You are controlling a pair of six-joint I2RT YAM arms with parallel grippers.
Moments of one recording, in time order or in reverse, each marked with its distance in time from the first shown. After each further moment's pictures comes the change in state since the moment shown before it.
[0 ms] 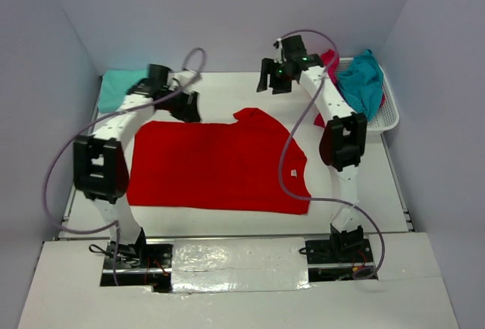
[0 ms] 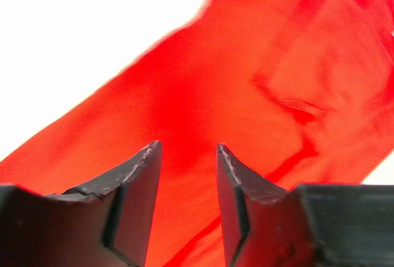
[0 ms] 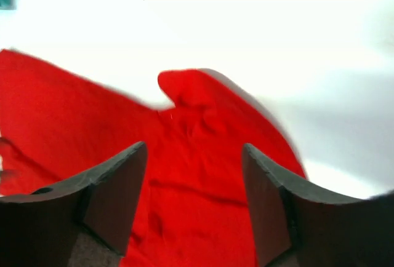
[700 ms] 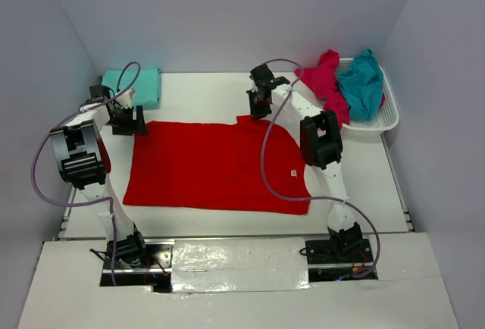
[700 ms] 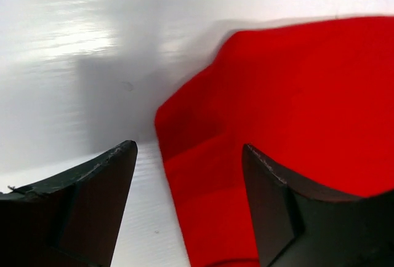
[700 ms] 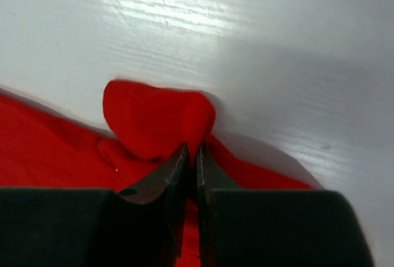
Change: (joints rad) left arm 0.551 0.145 -0.075 0.075 -0.163 0.011; right arm 0.167 0.261 0.006 0.068 0.195 0.000
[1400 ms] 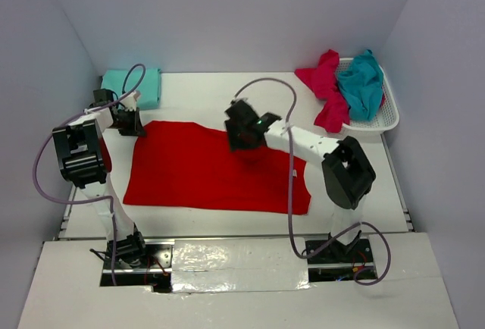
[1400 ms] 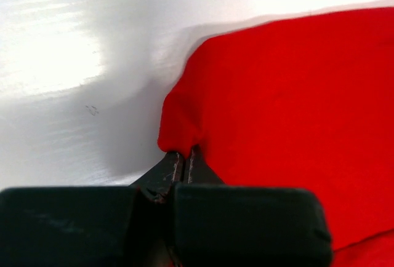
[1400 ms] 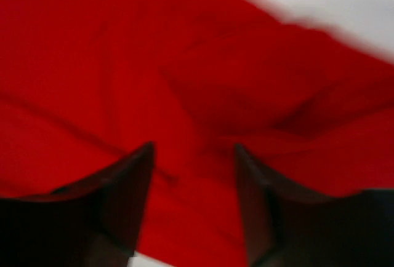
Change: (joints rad) left arm -0.012 0.024 -0.050 0.083 0.094 0.041; right arm 0.300 -0.595 -0.680 0.188 0.286 0.174
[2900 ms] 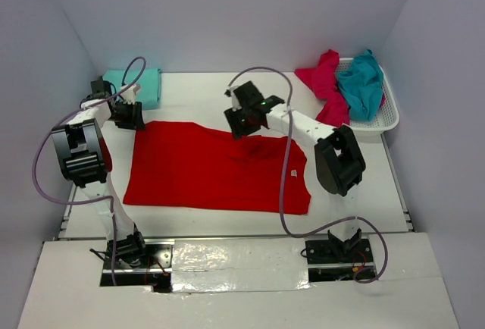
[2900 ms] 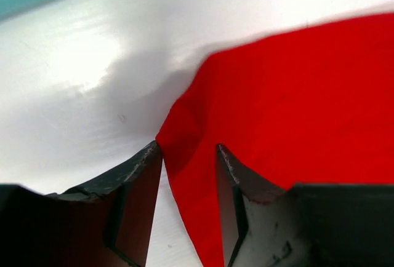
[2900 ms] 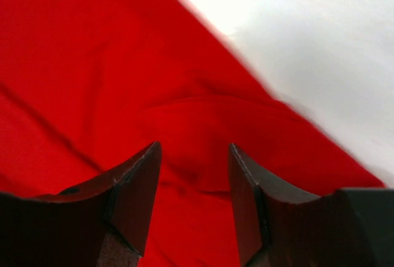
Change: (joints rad) left arm -0.002 -0.009 0.093 -0.097 -0.042 0.093; right arm -0.121 0.128 0.155 -0.018 -0.269 -0.312
